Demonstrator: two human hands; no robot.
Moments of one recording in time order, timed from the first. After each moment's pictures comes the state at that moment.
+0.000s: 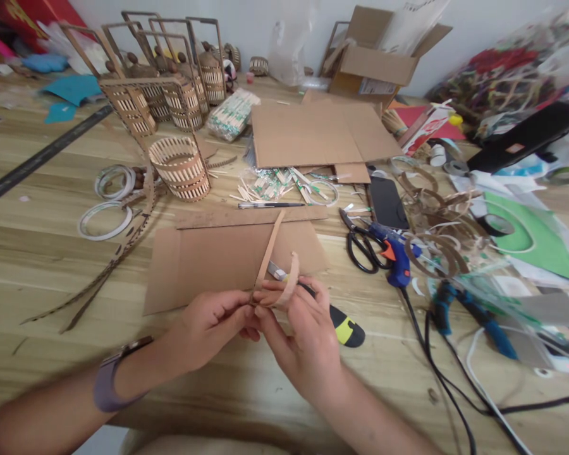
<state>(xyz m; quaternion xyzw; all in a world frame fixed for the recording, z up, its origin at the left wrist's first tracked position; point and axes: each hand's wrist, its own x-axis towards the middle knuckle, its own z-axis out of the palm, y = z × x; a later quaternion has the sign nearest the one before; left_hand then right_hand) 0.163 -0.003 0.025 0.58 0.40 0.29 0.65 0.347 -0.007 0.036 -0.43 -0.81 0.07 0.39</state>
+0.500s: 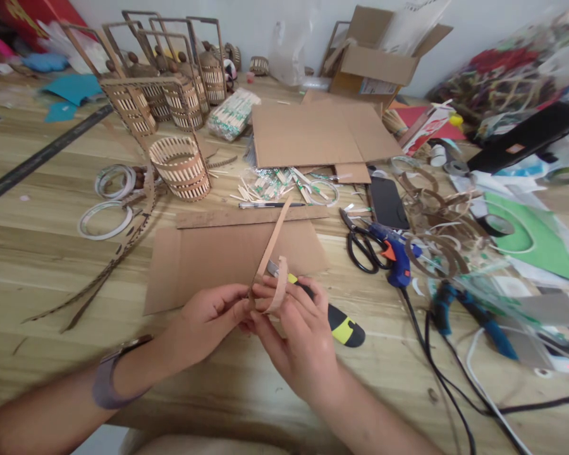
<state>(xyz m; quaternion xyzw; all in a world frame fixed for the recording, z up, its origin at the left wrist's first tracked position) 0.164 -0.002 0.023 0.54 0.41 0.31 0.67 0.344 -0.008 0.032 -0.41 -0.81 0.06 0.42</state>
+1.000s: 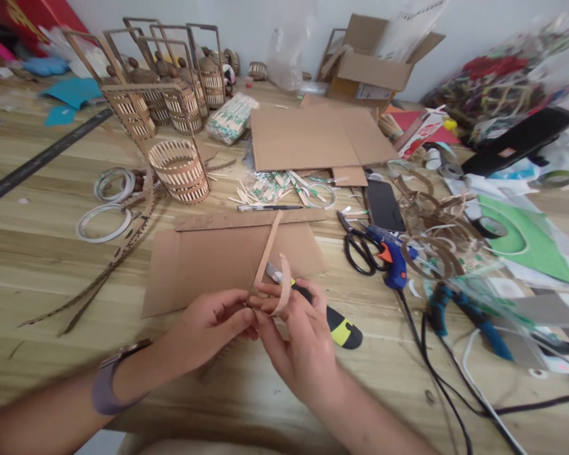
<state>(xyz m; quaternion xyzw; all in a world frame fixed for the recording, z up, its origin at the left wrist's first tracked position) 0.165 -0.003 0.023 0.53 0.40 0.30 0.68 0.347 -0.008 0.037 -0.42 -0.82 0.05 0.39</state>
